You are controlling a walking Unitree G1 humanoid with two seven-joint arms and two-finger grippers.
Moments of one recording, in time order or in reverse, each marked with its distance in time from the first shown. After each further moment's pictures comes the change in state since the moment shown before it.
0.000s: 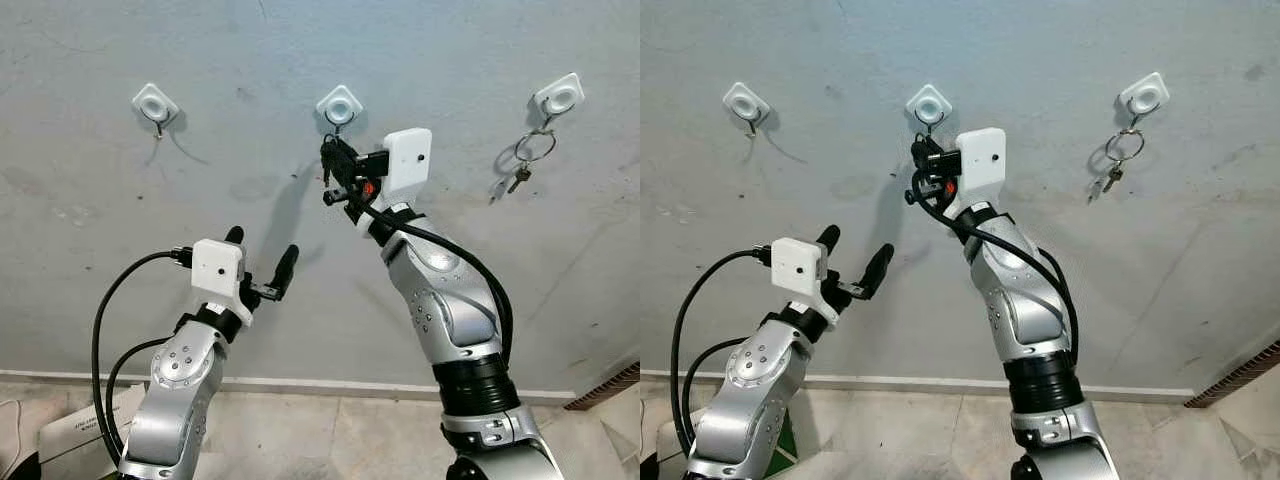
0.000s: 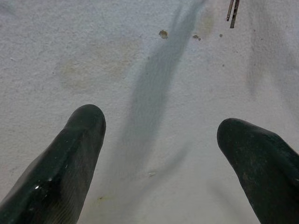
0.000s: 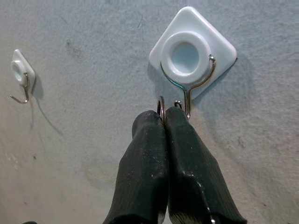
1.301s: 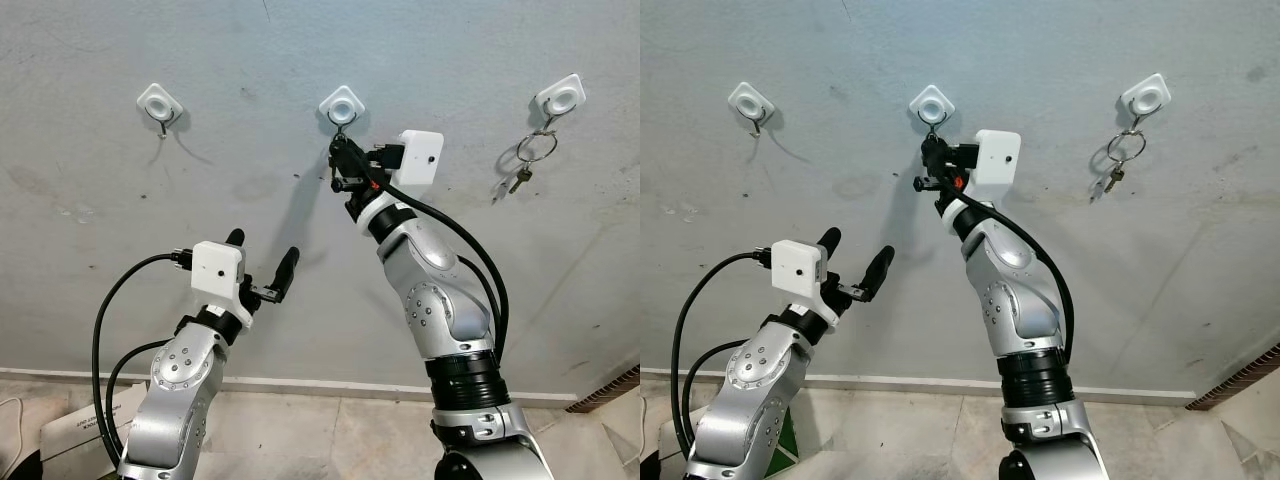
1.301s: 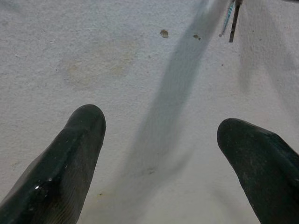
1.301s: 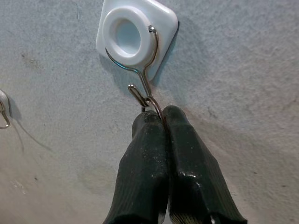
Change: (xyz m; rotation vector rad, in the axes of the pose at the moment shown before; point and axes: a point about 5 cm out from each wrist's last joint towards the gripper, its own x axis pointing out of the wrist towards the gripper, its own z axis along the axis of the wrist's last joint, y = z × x) left arm -0.001 -0.001 0.000 -0.013 0.002 -0.007; right arm 0.001 -0.013 -0.010 0.217 0.016 -0.132
